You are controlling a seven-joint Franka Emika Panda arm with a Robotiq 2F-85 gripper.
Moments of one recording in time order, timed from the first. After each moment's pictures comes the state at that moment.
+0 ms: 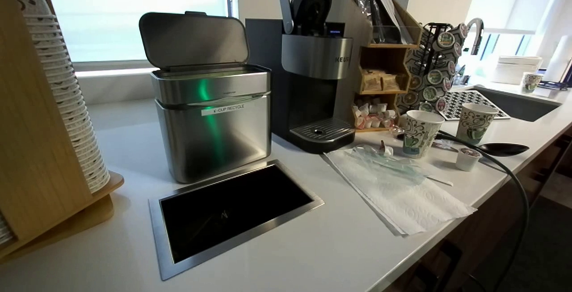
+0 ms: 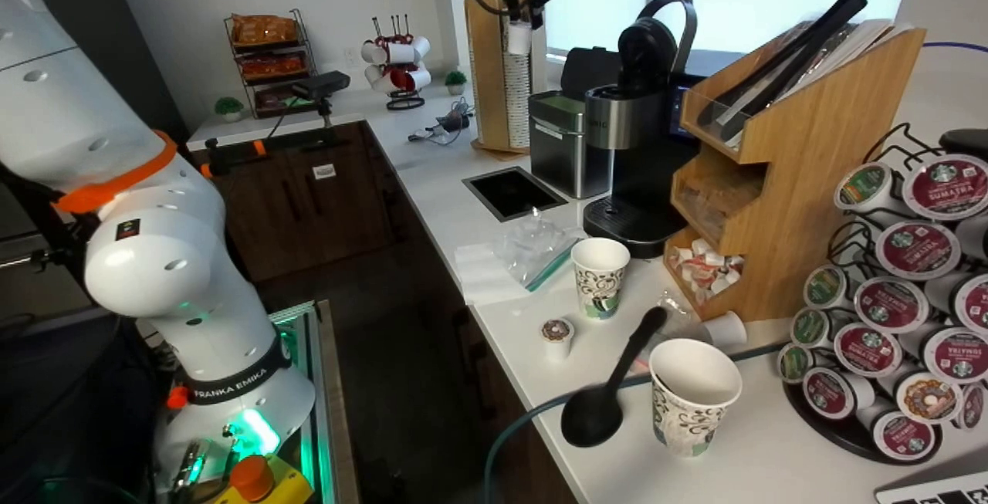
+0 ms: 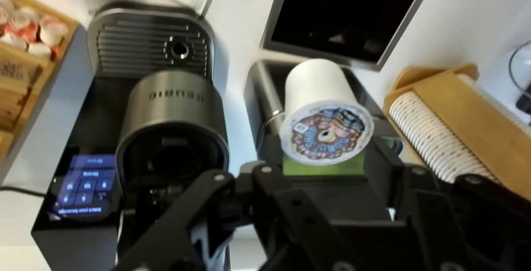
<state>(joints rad) 0.08 -0.26 0.05 -1.87 0.25 1.95 -0.17</state>
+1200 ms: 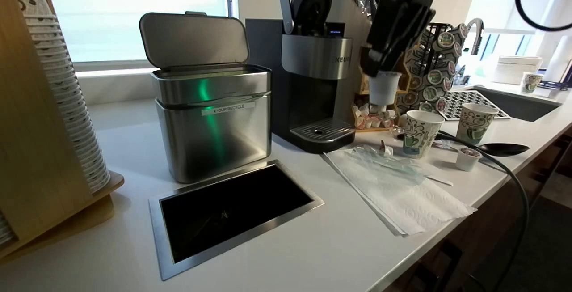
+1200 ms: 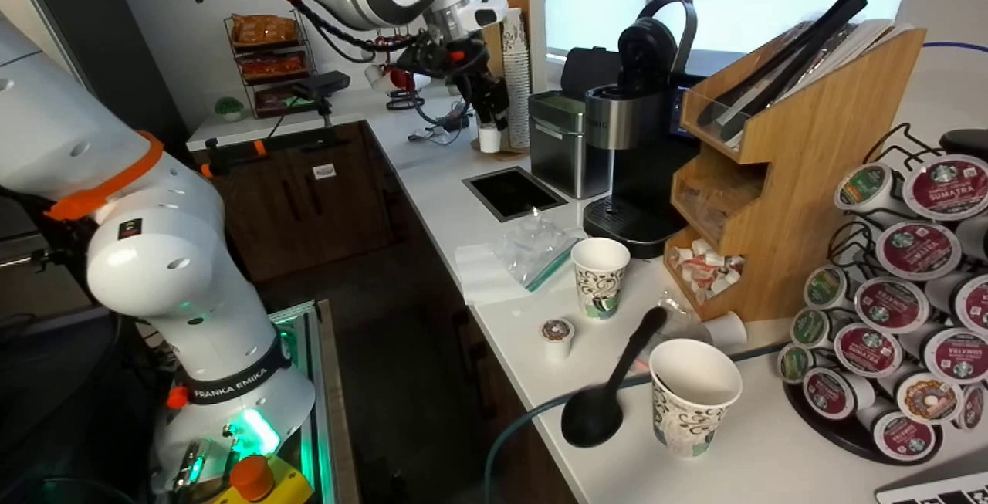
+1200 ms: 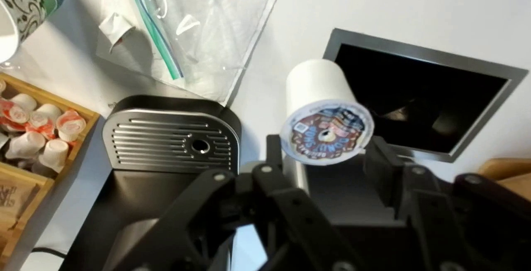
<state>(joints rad) 0.09 -0.37 0.22 -2.39 0.03 2.35 0.10</state>
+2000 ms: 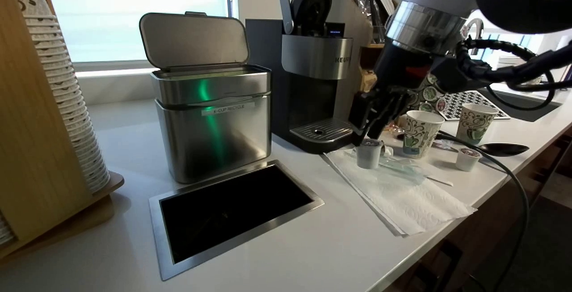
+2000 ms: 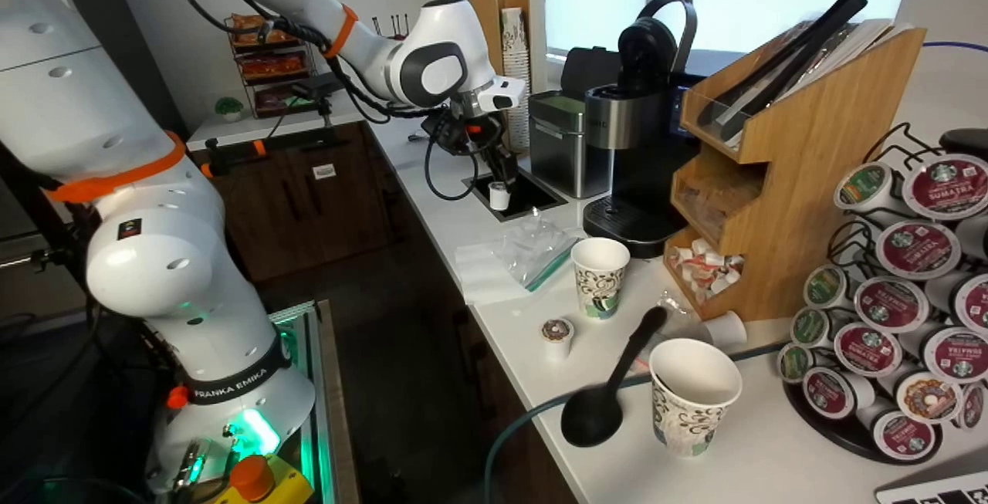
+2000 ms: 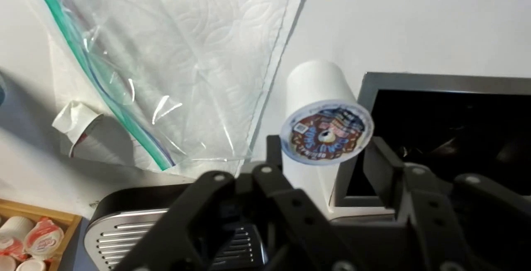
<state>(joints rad) 0.09 -0.16 0.20 -2.49 0.01 2.62 0.23</state>
